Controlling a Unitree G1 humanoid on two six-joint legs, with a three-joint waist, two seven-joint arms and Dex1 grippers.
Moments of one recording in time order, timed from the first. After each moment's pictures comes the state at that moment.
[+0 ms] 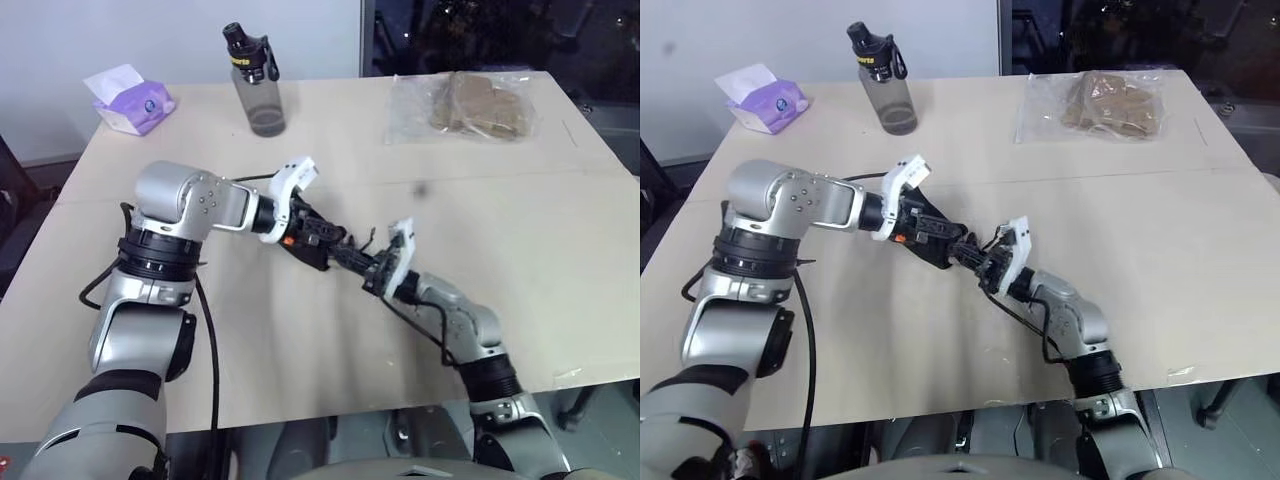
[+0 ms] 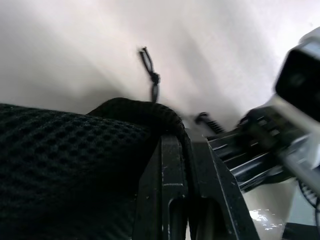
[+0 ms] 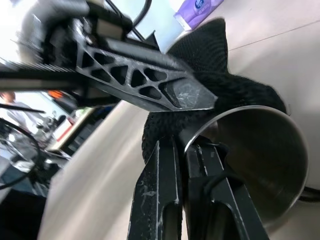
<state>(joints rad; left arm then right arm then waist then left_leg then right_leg) -0.97 0.59 -0.11 0.16 -0.70 1.53 -0.69 -0.39 0.05 0.15 0.11 0.52 0.52 0.65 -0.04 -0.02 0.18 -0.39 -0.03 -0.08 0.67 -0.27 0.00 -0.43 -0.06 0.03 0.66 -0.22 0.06</state>
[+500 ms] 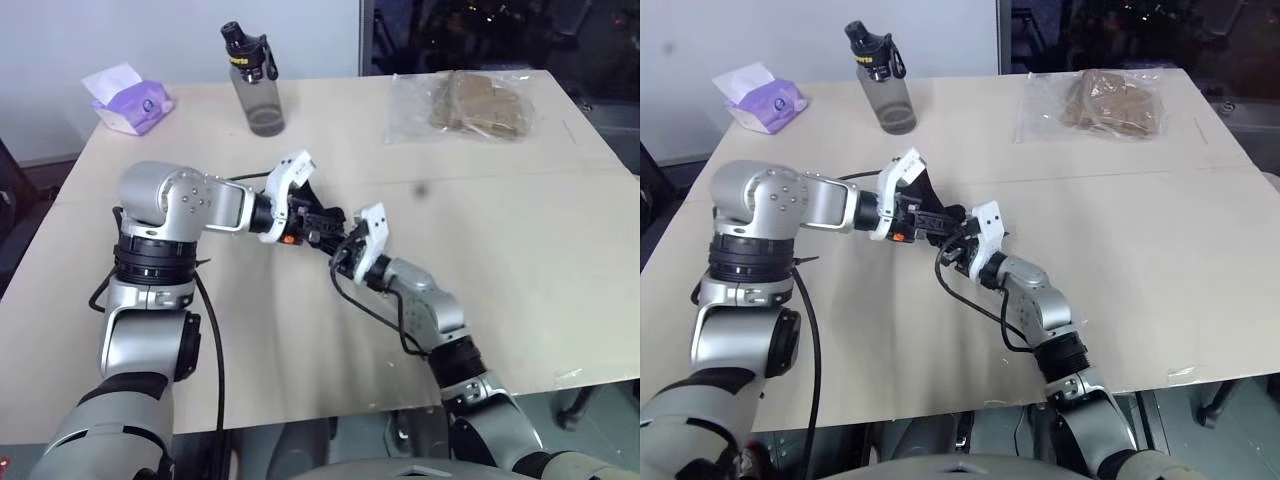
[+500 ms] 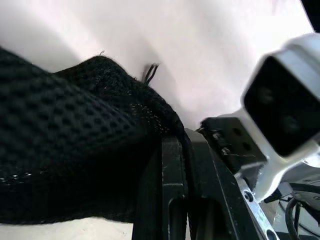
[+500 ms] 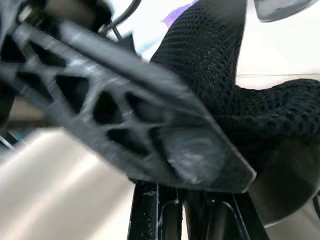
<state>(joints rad) -0.94 0.58 -0.02 0.09 -0.75 1.59 -0.62 -0.51 0.15 0.17 0.27 0.36 0.32 0.58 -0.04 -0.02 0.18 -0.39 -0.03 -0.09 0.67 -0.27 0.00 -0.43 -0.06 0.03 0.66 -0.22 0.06</state>
